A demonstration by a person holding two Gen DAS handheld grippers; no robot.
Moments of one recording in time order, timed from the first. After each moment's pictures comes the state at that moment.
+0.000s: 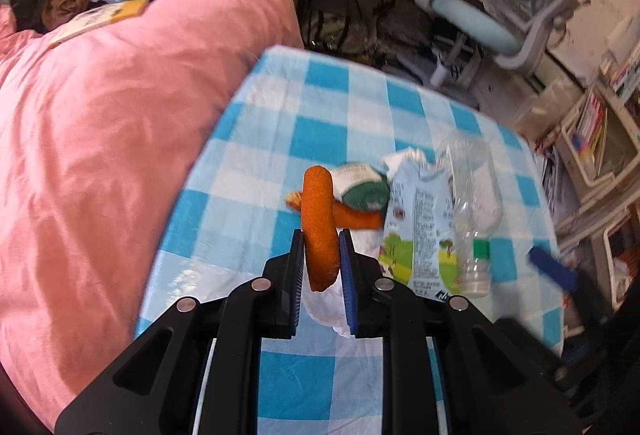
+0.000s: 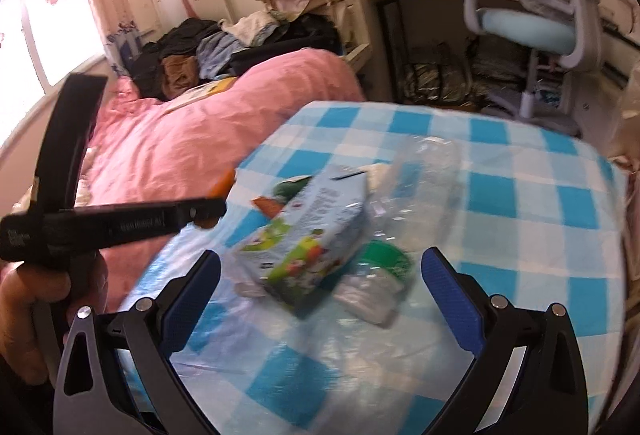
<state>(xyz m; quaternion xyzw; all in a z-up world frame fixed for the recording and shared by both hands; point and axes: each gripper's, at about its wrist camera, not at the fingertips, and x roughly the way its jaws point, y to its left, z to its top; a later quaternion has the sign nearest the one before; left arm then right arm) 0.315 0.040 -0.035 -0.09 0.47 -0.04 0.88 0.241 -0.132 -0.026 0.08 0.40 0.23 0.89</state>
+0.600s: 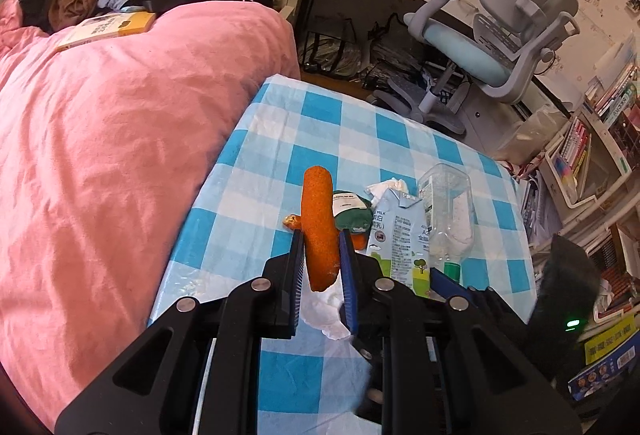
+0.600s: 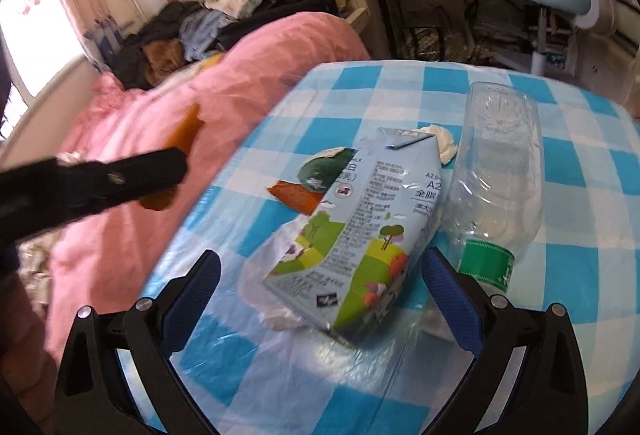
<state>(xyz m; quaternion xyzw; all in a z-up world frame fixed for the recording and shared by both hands) 0.306 0.051 -0.010 -0.12 0.44 -0.06 0.89 0.263 -0.074 -0.057 0.08 0.45 0.19 0.87</state>
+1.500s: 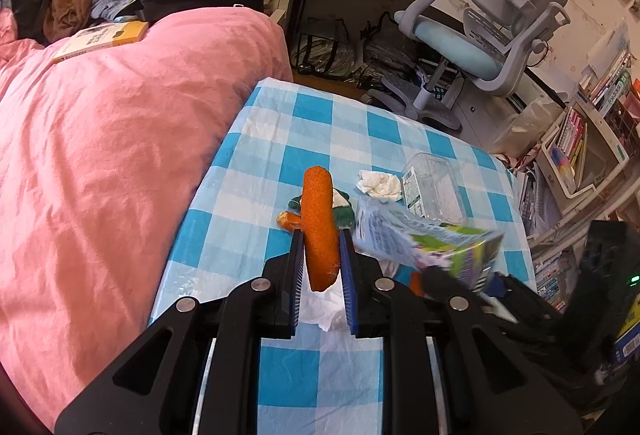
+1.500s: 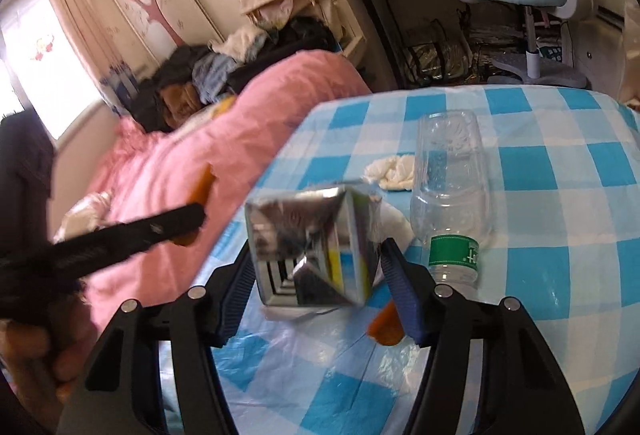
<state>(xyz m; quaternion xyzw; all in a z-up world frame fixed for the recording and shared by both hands) 0.297 0.042 -0.003 -0.10 0.44 -0.07 0.89 0.249 -0.128 -0.026 0.17 0.40 0.23 0.87</state>
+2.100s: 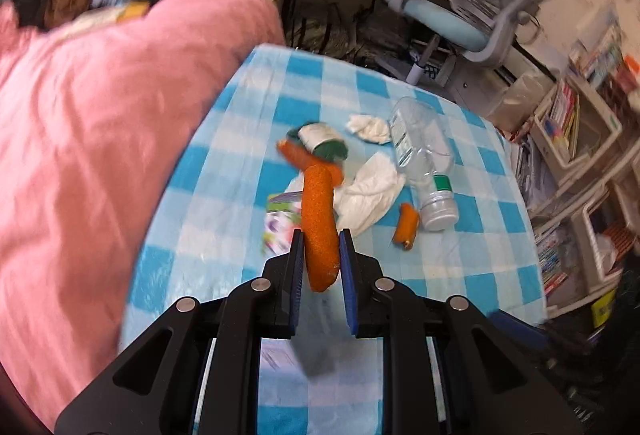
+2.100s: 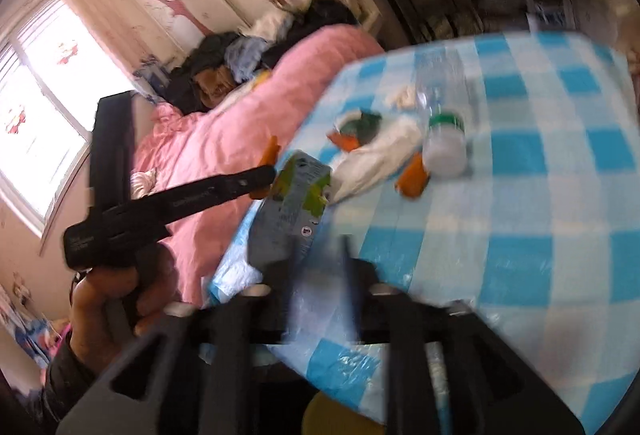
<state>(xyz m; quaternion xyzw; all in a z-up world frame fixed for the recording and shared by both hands) 0.237 0.043 -0.024 -0.11 0.46 -0.08 0.88 0.163 -0.143 -0.026 0.21 0.44 0.26 0.83</state>
